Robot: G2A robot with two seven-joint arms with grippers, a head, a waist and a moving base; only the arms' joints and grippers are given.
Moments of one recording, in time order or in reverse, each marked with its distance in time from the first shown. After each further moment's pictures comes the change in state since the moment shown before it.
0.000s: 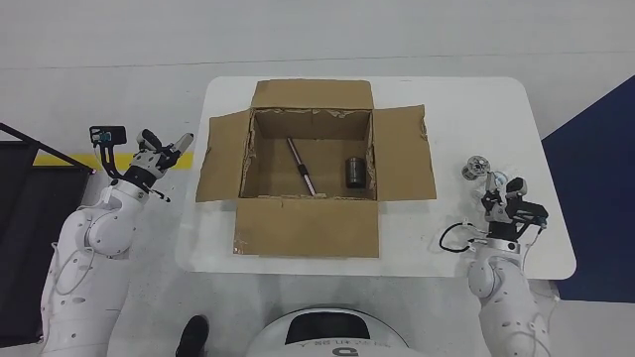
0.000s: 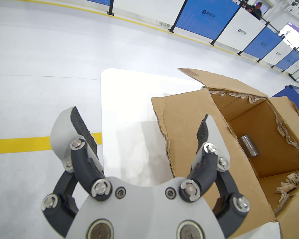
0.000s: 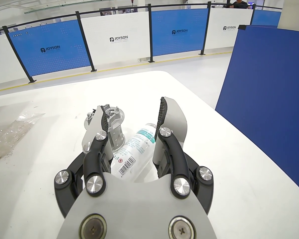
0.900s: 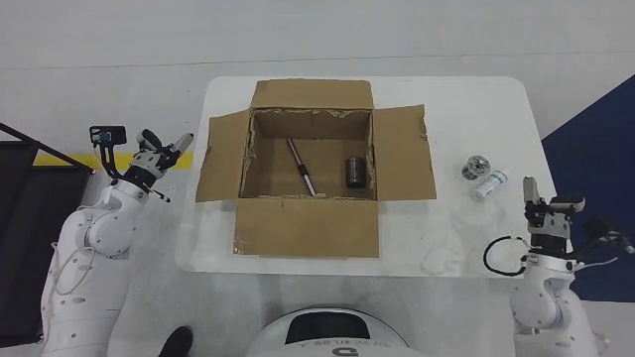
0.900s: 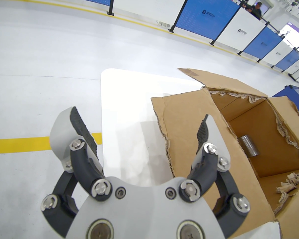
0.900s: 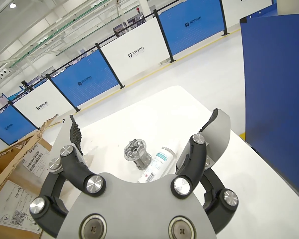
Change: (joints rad) left arm 0.000 0.000 0.000 0.000 0.000 0.000 0.000; right arm -0.299 0.002 0.171 -0.499 0.411 -0.226 0.292
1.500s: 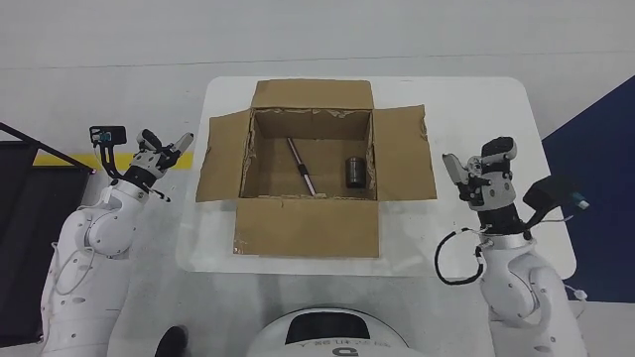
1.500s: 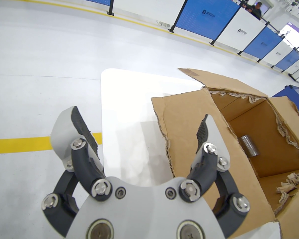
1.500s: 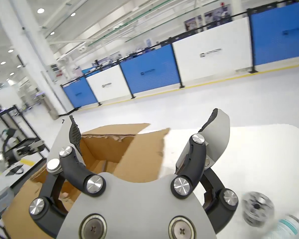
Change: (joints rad) left arm 0.000 0.000 0.000 0.000 0.000 0.000 0.000; right arm -0.012 -0.003 -0.221 -0.455 -0.149 -0.057 0.244
